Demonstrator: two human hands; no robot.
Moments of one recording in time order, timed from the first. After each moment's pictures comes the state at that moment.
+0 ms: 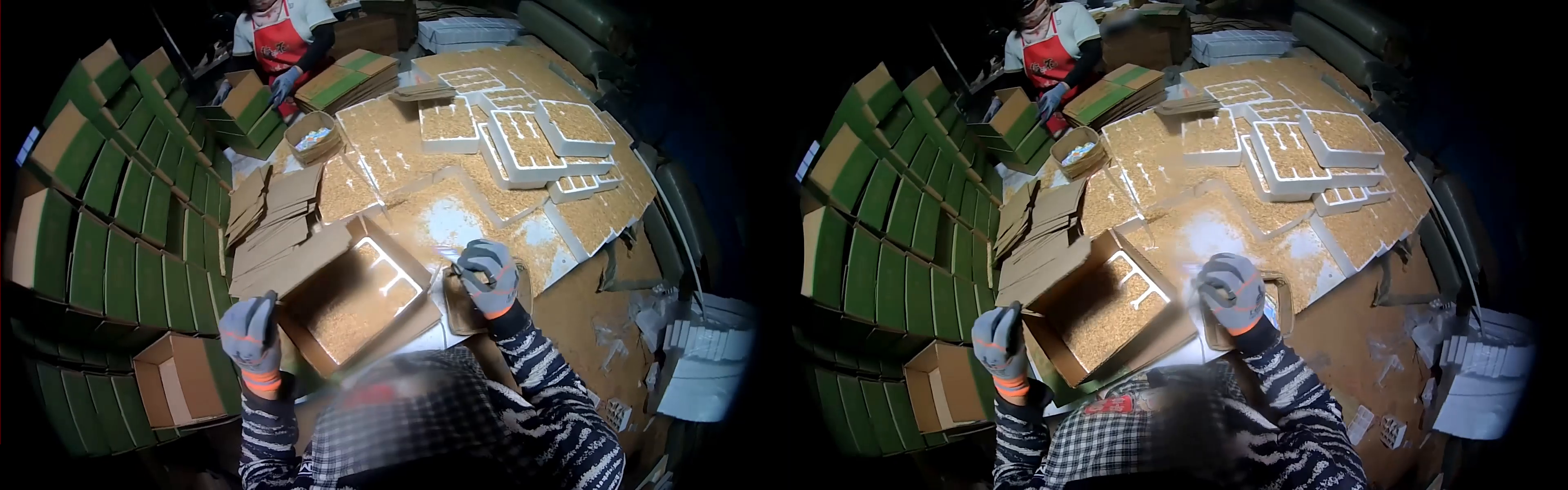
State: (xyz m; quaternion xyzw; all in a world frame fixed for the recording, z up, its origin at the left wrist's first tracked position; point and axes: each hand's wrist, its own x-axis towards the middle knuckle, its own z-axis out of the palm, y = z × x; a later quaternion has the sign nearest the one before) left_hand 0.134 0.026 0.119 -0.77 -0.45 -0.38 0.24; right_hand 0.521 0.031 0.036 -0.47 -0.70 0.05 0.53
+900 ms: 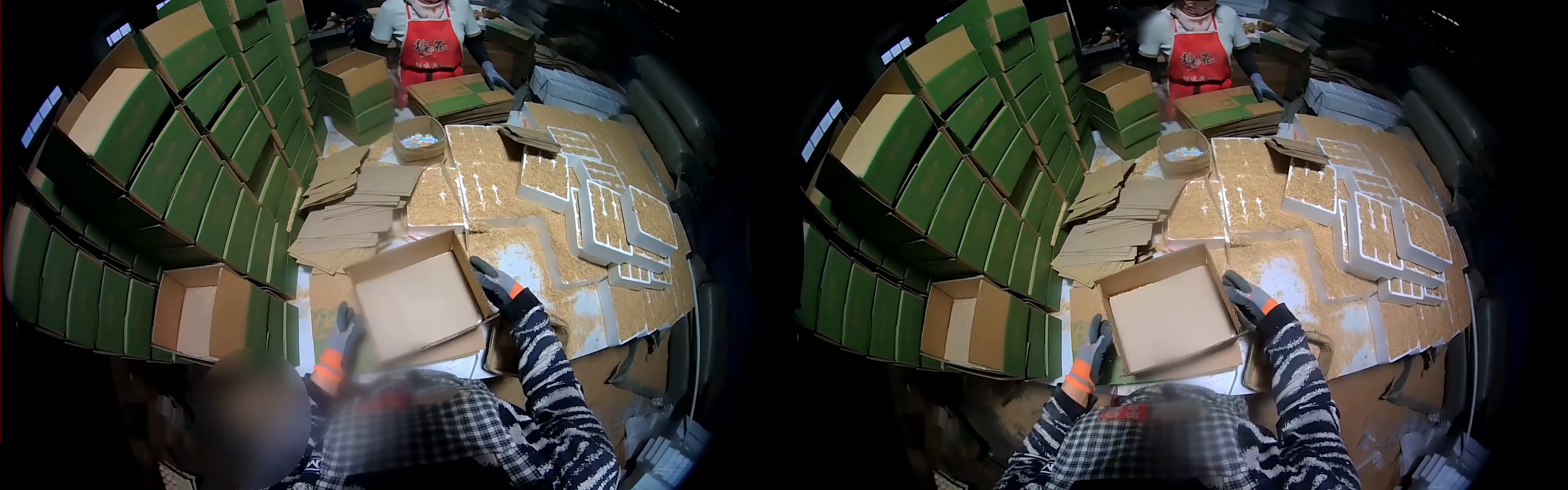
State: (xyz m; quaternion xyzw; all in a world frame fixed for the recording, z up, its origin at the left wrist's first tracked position) left_hand 0.104 -0.030 -0.083 -0.31 -0.60 -0.54 -0.50; right_hand 0.476 0.148 -0.034 -0.42 -0.62 0.62 0.23
